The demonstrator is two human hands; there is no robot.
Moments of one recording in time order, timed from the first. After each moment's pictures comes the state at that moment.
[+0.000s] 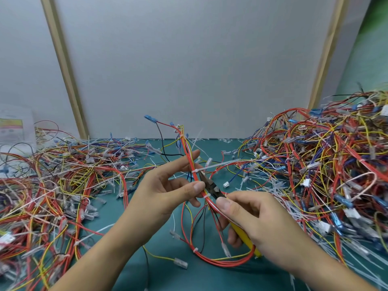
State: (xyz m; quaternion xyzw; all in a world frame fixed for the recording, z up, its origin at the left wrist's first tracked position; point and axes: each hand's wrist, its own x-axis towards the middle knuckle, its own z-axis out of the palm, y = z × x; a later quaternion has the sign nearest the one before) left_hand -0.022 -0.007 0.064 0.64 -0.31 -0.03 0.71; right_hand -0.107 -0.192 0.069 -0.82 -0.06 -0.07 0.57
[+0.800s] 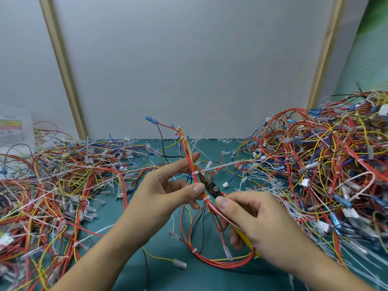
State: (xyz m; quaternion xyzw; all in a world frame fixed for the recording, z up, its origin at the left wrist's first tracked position) left_hand -0.020 -0.005 0.062 0.64 -0.32 -0.03 0.70; right_hand -0.108 -0.192 0.070 -0.82 -0.05 -0.09 0.56
